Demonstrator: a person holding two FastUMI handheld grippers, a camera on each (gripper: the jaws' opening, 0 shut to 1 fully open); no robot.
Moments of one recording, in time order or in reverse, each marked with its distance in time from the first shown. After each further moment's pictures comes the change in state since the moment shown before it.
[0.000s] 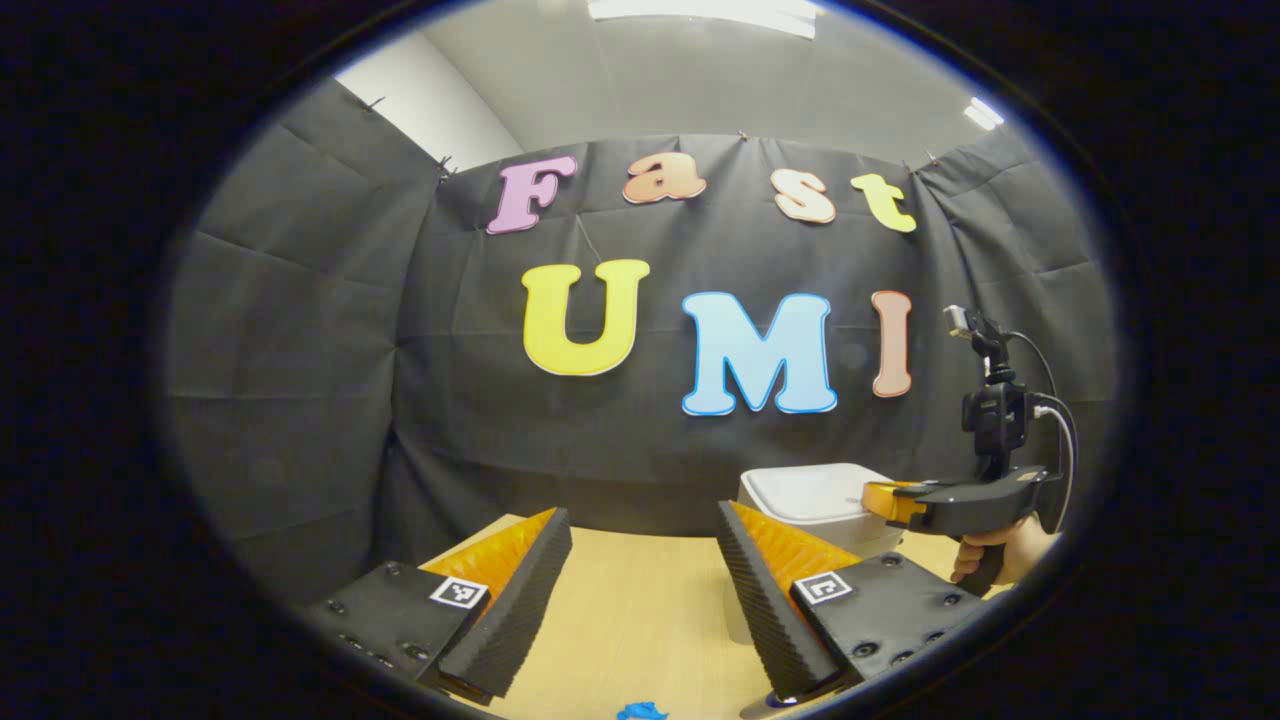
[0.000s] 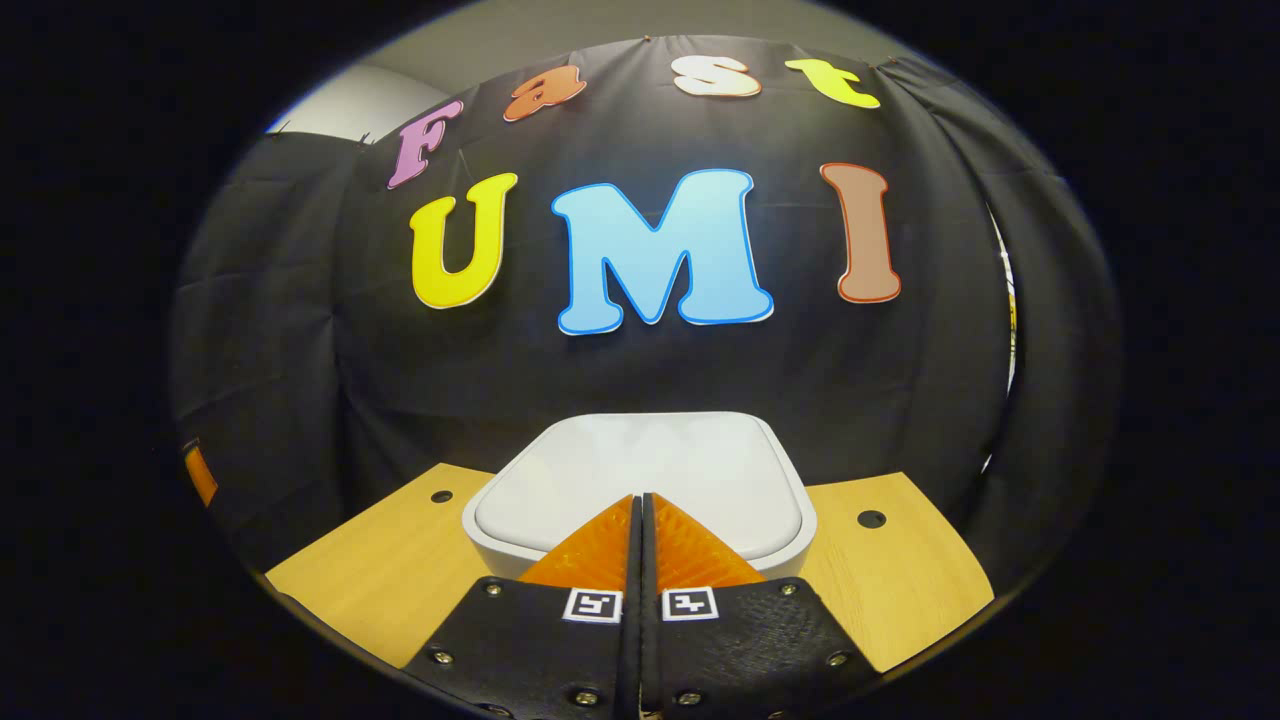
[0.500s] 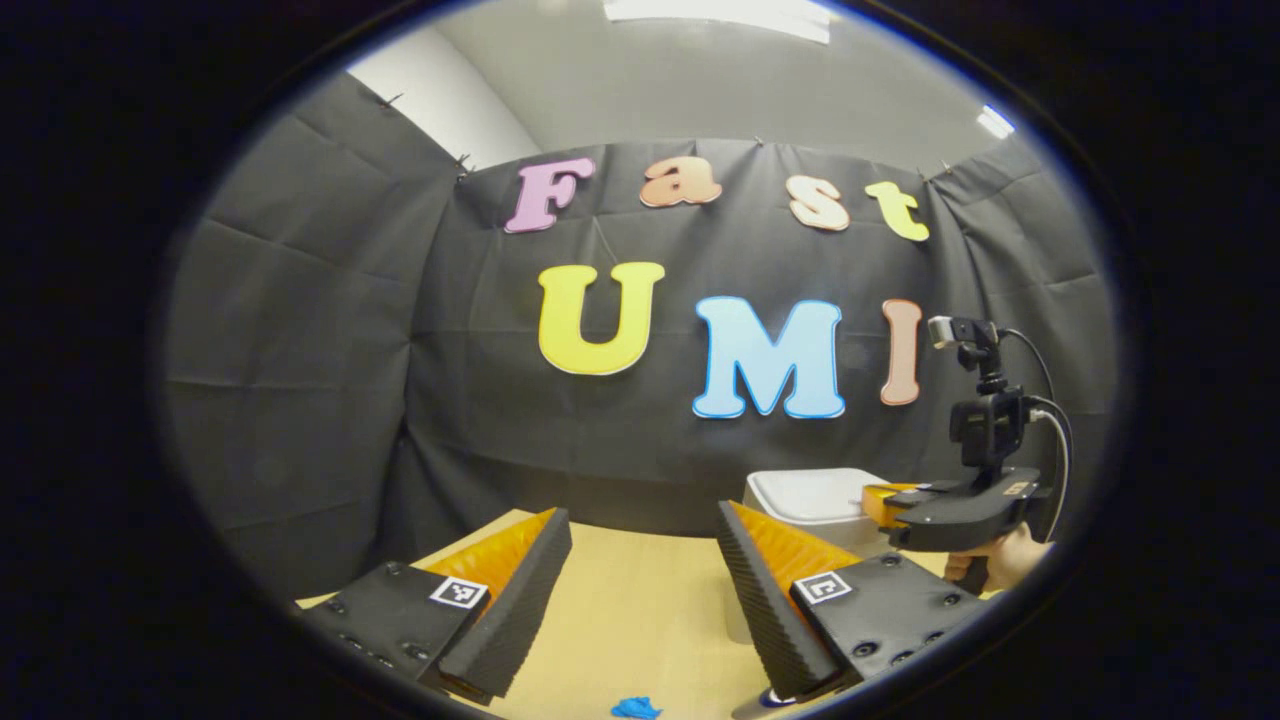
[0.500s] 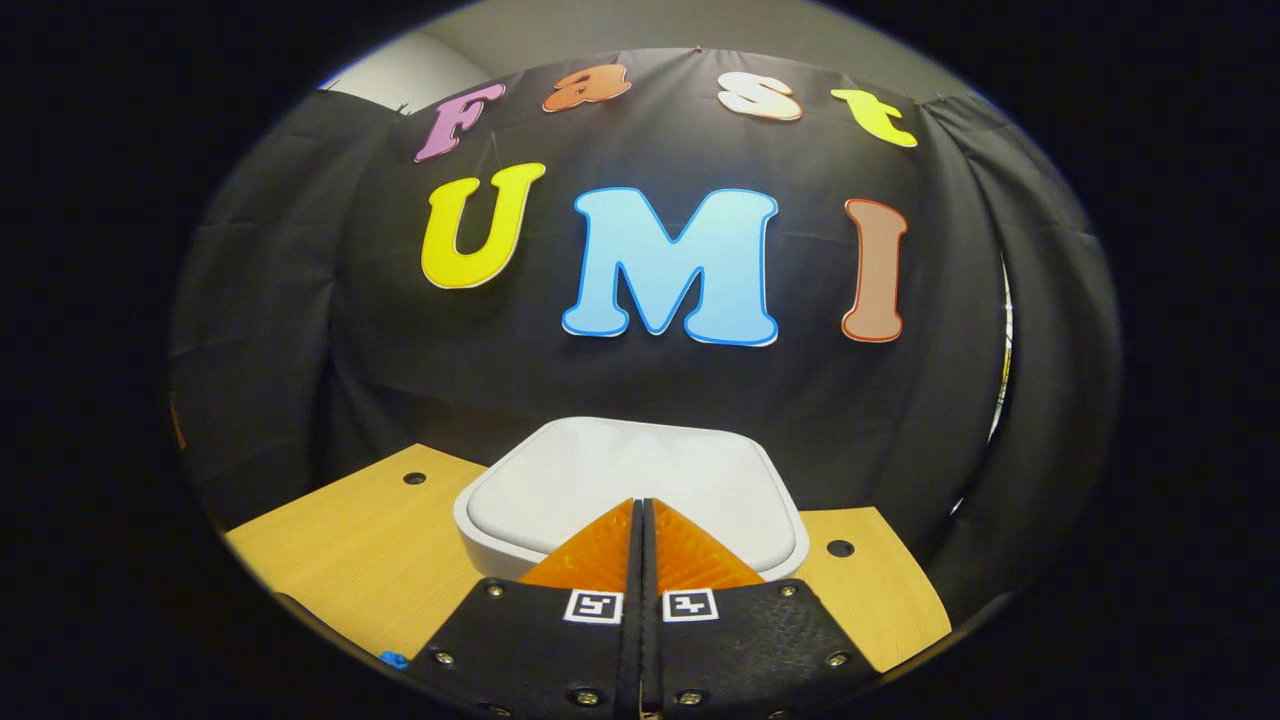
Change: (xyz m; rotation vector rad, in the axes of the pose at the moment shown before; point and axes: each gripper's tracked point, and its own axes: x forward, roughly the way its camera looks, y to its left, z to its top) left arm -0.015 0.014 0.004 -0.042 -0.014 0.046; right arm -0.002 0.003 0.012 -0.143 -0.015 -0.045
